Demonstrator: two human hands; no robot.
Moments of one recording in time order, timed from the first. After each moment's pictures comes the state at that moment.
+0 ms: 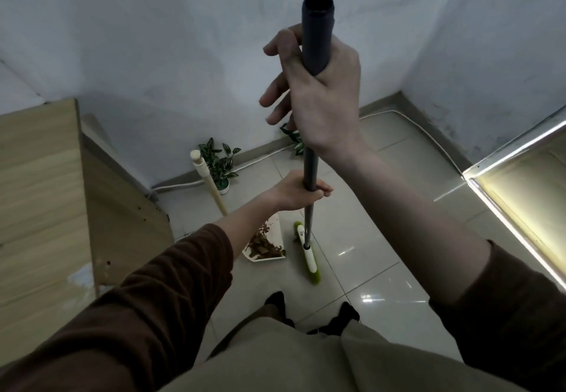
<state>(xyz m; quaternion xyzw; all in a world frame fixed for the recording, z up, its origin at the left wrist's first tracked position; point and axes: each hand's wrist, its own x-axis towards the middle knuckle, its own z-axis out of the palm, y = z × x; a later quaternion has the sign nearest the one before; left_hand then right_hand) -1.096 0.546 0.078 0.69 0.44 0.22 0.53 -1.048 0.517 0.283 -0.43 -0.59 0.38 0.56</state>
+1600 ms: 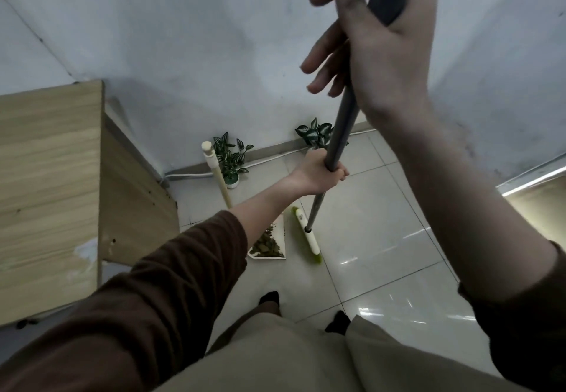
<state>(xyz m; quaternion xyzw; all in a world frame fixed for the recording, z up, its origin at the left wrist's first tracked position) -1.066 0.561 0.112 0.61 0.57 0.26 0.49 -1.015 0.526 0.324 -0.39 -0.65 0.37 0.54</state>
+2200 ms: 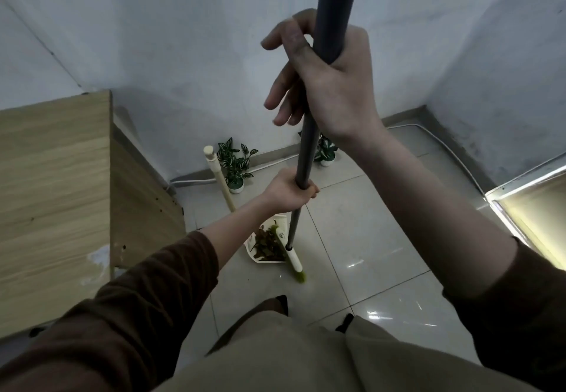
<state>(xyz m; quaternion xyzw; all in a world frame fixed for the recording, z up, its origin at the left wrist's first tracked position) -1.118 0.534 0.084 0.56 0.60 0.26 0.51 -1.046 0.515 0.307 -0.35 -0.65 0.46 0.50</state>
